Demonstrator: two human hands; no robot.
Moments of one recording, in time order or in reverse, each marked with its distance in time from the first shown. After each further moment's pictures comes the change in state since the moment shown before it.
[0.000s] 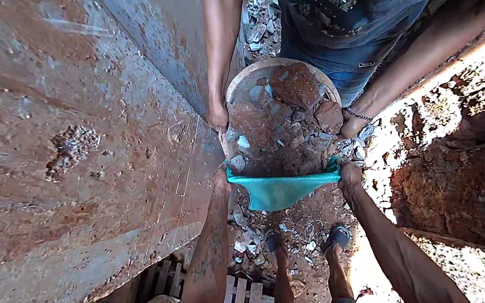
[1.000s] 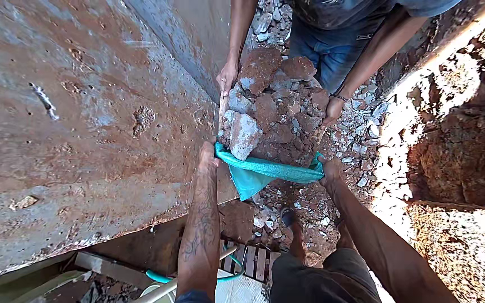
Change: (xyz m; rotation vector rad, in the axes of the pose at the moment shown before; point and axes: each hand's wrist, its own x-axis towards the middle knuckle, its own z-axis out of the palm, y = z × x) left_hand -0.108 0.134 -0.041 0.029 0.015 0.036; right_hand -0.116 0.042 0.007 0.332 -0.195 0.375
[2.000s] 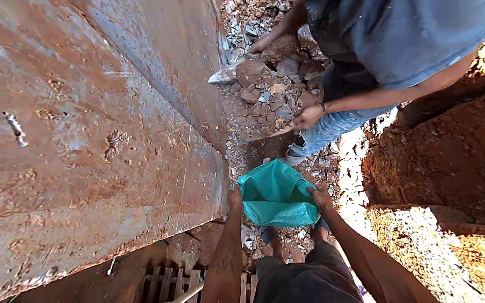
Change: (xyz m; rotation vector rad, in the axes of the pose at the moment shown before) left_hand -0.029 -0.197 0.026 0.695 -0.055 -0.014; right_hand -0.031 -0.018 -0.100 -0.880 0.139 -0.125
